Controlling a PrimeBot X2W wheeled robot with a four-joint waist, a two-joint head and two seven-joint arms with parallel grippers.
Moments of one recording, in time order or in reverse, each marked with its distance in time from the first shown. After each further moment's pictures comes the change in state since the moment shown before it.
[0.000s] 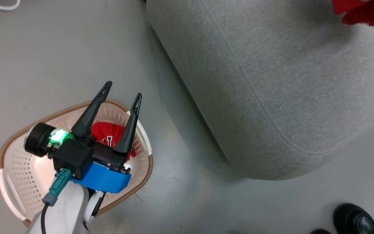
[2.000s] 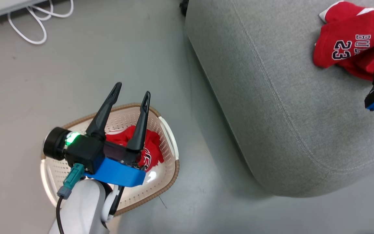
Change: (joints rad) left arm -0.019 -0.103 0.020 0.058 -0.013 0.005 0.000; right arm 0.167 0.034 -0.151 0.291 -0.137 0.000 -0.108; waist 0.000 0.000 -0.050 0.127
